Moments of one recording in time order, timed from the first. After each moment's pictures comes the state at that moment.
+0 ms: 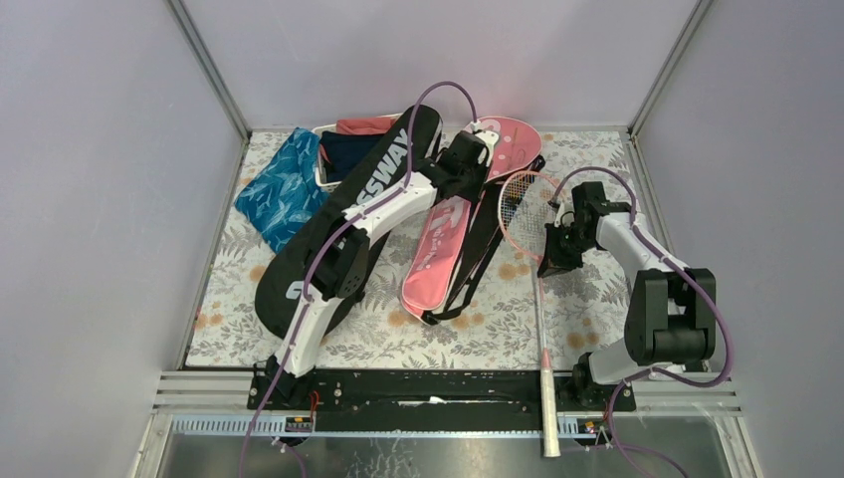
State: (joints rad) left arm -0.67 2.28 2.01 -0.44 0.01 -0.18; right arm 0.03 1.49 0.97 -0.82 -0.36 0.07
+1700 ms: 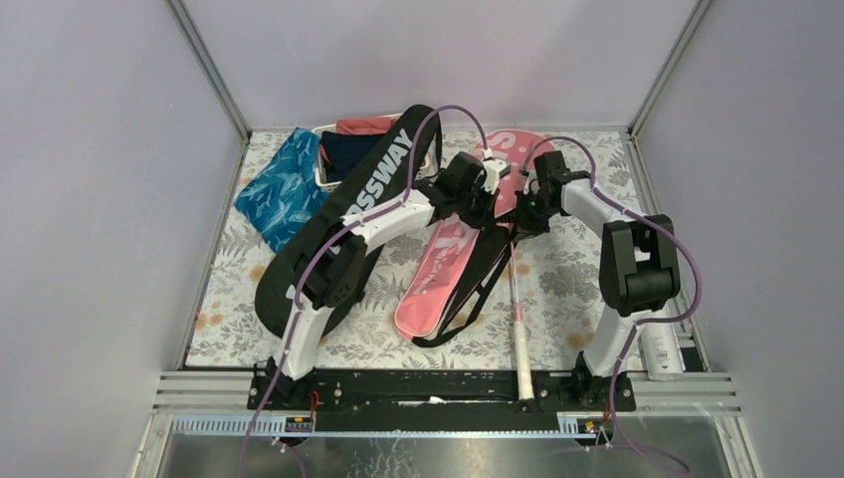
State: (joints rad) left arm -0.72 2.17 1.76 -0.31 0.35 -0.17; right arm 0.18 1.83 1.27 -0.68 -0.30 0.21
